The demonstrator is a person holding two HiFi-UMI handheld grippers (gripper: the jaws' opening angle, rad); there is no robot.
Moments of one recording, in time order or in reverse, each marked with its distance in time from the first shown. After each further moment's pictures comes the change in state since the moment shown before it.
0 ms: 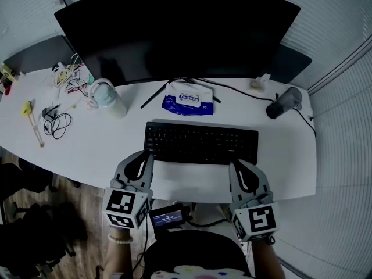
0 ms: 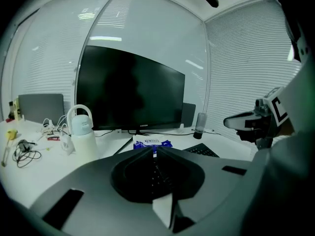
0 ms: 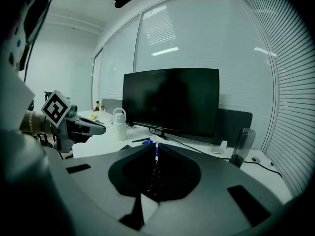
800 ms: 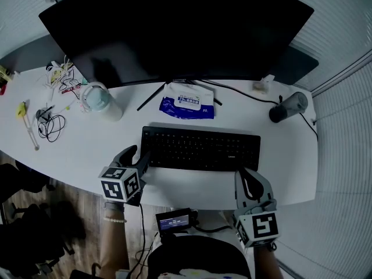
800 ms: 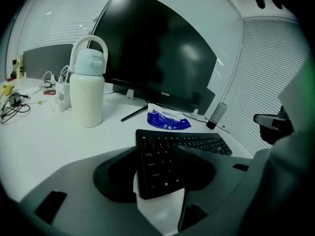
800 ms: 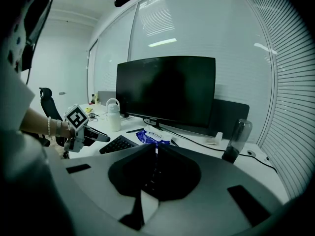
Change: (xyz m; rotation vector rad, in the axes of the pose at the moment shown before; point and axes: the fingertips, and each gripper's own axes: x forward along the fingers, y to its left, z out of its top) left arm 0.072 0.063 -0.094 -0.268 0.245 -0.015; right arm 0.011 -0.024 -0.028 0.009 0.102 -0.034
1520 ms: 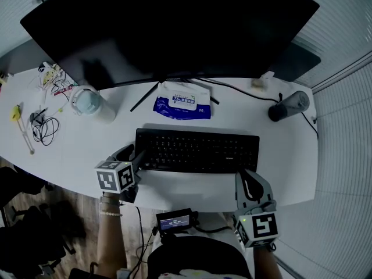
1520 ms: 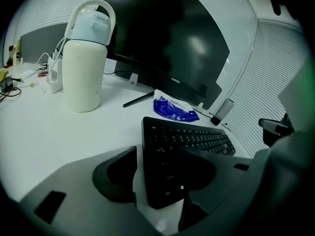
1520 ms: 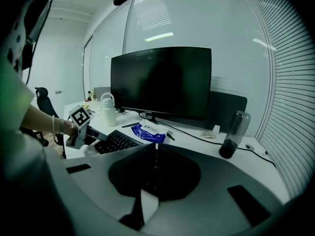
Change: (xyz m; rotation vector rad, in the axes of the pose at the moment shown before) left arm 0.035 0.021 -0.020 -0.073 0.125 -0.024; right arm 0.011 -0.018 -0.019 0.025 0.065 -0.022
